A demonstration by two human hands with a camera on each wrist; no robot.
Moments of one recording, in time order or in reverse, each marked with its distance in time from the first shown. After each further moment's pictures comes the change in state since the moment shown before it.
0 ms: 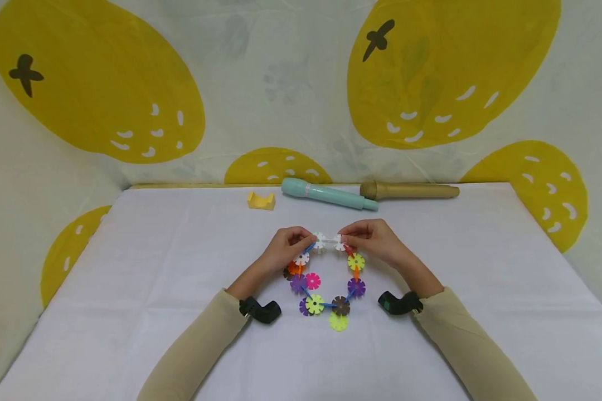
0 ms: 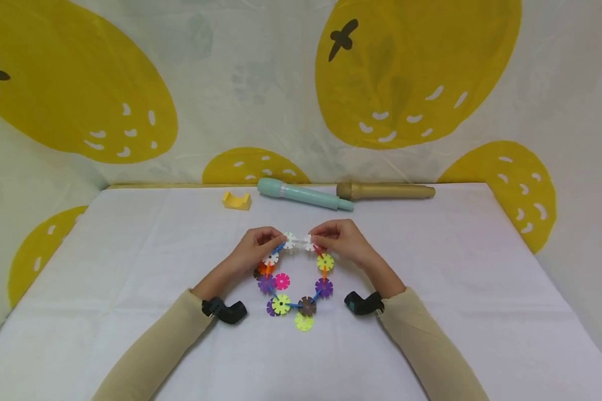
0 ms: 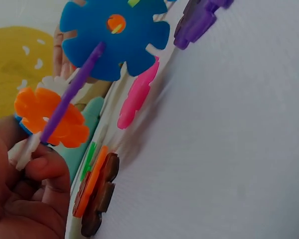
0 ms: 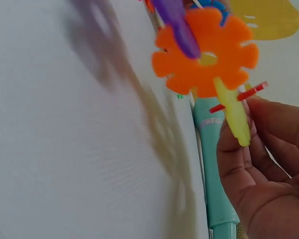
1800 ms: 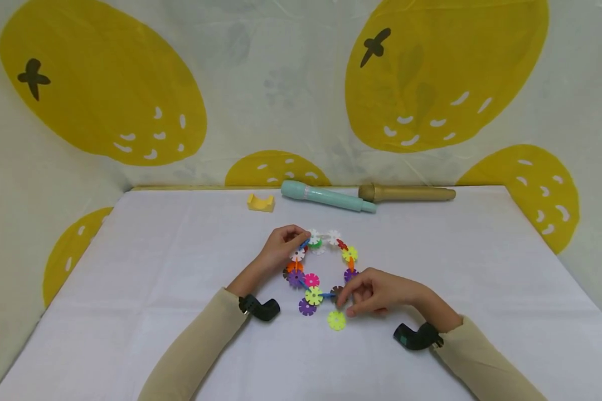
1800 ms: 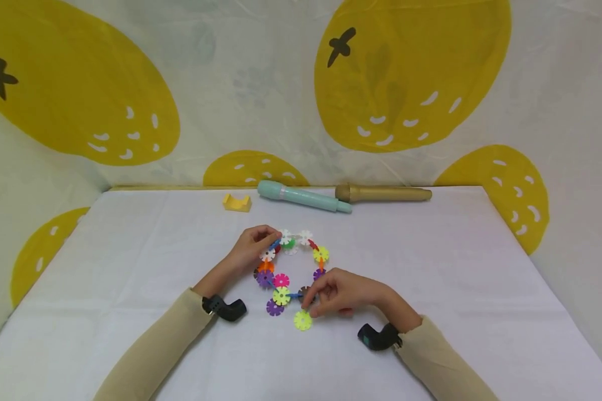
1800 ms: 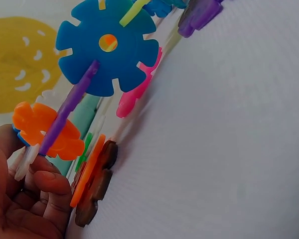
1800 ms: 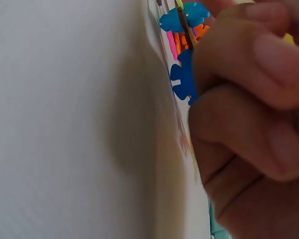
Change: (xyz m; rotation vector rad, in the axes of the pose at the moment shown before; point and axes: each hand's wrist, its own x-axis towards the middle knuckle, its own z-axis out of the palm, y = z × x) left_hand 0.000 -0.004 -0.002 -0.092 0.090 -0.067; right_hand -0.060 0.009 0.013 0.148 -0.755 -0.235
